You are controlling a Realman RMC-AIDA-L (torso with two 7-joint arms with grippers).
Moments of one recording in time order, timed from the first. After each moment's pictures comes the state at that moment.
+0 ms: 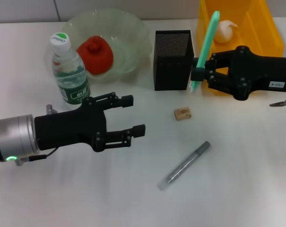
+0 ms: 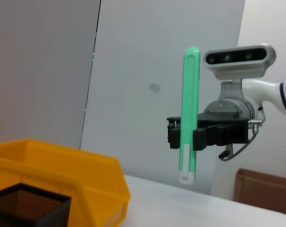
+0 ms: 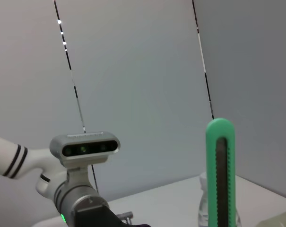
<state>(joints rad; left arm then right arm) -0.44 -2.01 1.26 0.44 1.37 1.55 -1.05 0.62 2.03 -0.65 -0.59 -1.88 -1.76 1.31</state>
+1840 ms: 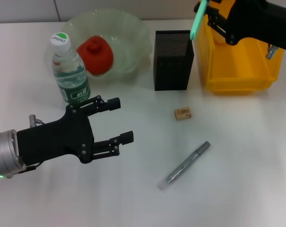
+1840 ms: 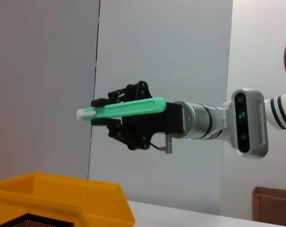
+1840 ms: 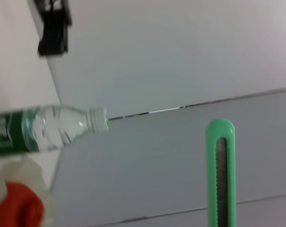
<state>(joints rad) -0.36 -2.02 1.18 0.43 1.37 1.65 -0.89 0.60 2.09 -0.72 -0.67 -1.59 -1.50 -0.27</state>
